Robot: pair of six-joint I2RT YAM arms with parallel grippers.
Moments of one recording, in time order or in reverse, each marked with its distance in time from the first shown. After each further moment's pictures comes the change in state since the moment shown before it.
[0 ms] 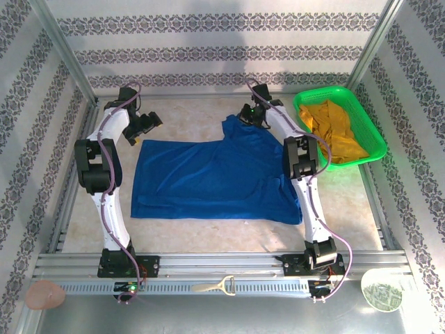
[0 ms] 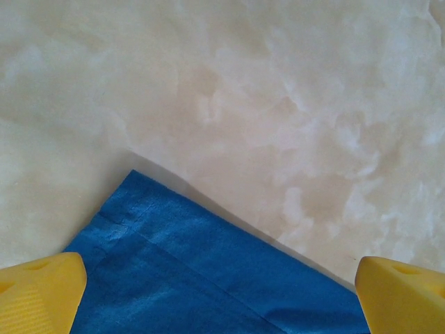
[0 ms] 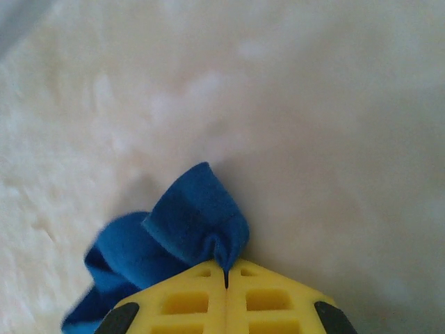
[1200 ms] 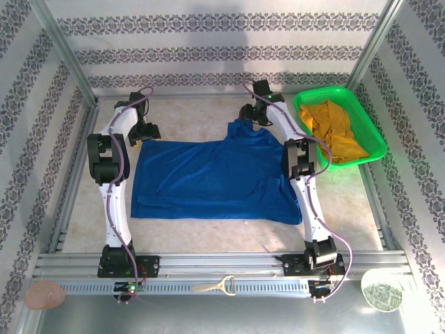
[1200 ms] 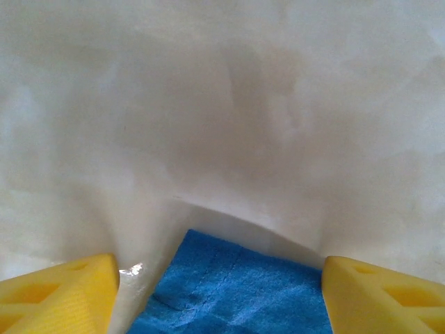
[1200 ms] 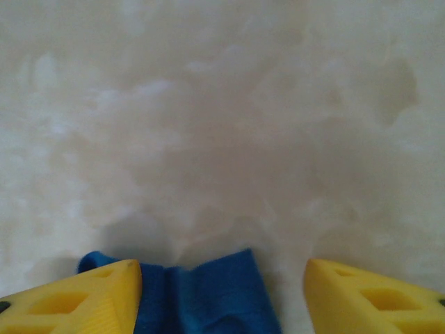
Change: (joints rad) left arm -0.027 0.207 0.185 -0.159 -0.179 0.270; right arm -0.011 0.098 0.277 -0.249 0.149 -0.238
